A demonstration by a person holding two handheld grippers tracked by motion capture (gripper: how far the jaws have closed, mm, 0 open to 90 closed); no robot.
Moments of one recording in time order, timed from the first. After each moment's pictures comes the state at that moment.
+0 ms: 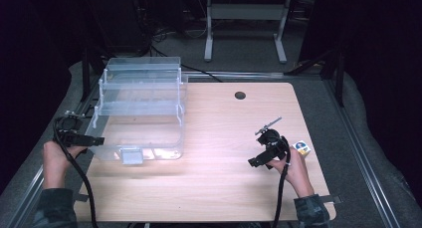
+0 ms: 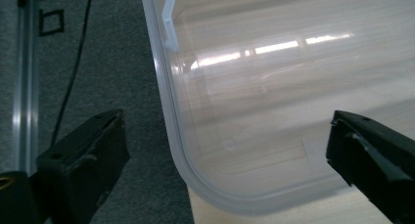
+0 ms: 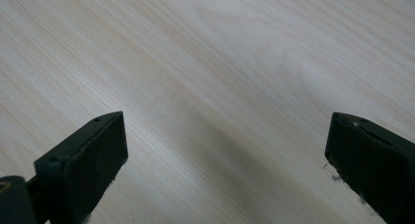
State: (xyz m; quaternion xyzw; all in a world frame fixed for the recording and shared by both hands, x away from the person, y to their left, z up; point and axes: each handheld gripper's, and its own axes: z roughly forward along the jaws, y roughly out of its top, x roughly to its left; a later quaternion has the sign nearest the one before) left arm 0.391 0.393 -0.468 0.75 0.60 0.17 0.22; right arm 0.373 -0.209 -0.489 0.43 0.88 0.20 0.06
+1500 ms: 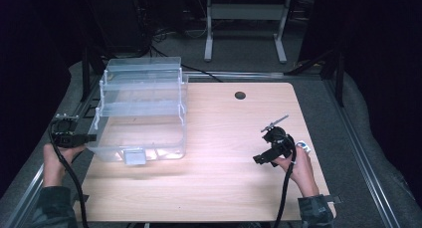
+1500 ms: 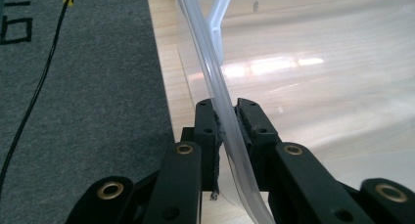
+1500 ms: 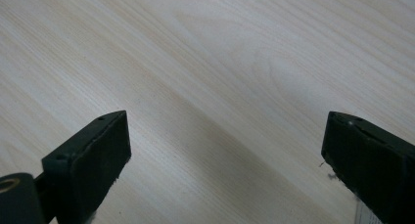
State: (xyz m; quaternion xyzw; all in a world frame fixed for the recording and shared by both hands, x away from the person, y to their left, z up) left arm 0.394 0.417 -0.487 0.74 0.59 0.15 0.29; right arm 0.373 -0.225 -0.479 0.44 0.87 0.21 0.07
